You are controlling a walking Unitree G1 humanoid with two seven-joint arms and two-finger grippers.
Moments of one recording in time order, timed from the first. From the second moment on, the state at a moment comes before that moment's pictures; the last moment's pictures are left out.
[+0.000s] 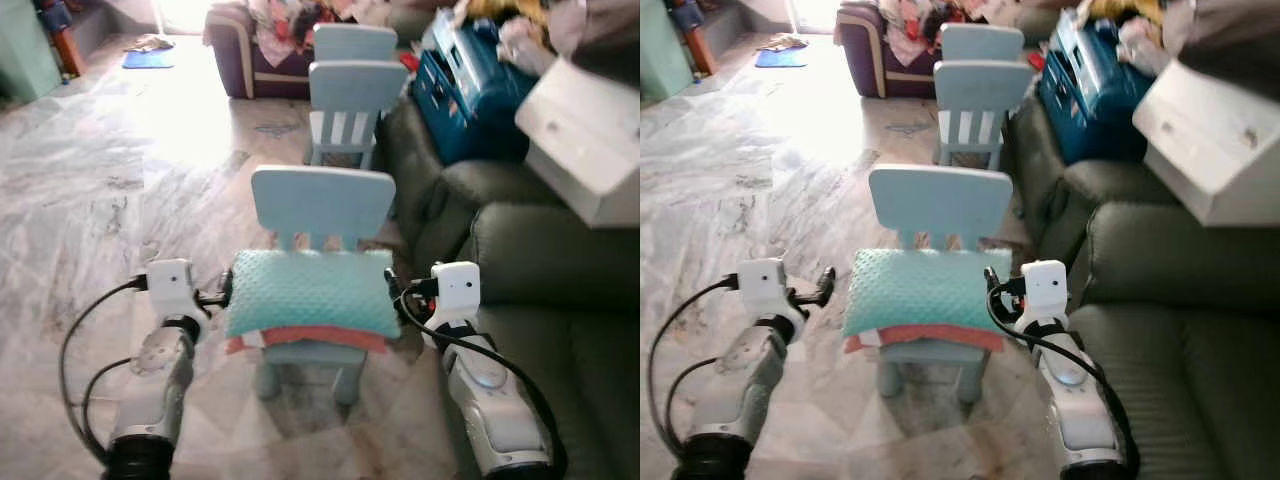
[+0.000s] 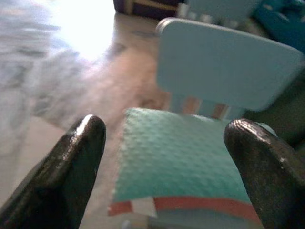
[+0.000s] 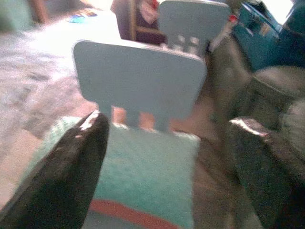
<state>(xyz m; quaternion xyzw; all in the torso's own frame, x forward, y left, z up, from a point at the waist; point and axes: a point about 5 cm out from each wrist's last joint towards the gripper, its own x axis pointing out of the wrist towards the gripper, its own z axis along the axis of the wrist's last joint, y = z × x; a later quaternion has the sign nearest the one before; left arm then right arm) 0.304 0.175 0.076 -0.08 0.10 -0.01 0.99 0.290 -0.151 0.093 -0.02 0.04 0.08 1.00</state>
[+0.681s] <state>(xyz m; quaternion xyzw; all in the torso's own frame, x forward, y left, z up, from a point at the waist) 0.310 0.180 0.079 -0.04 0.10 -0.03 0.99 0.292 -0.149 0.096 -0.02 0.03 0.08 1.00</state>
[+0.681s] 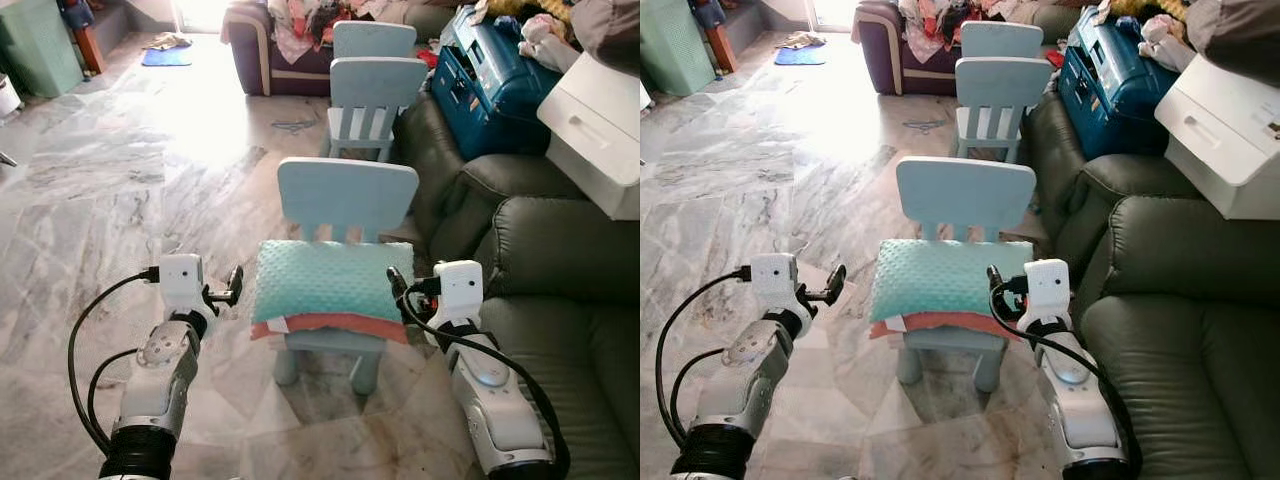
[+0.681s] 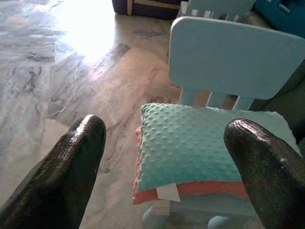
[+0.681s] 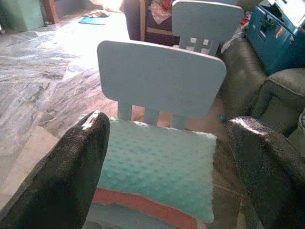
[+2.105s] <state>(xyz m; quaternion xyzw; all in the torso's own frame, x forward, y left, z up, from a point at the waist) 0.305 0.168 0.071 -0.06 0.12 -0.07 0.99 0.291 -0.151 0.095 -0.02 0.04 0.07 1.00</state>
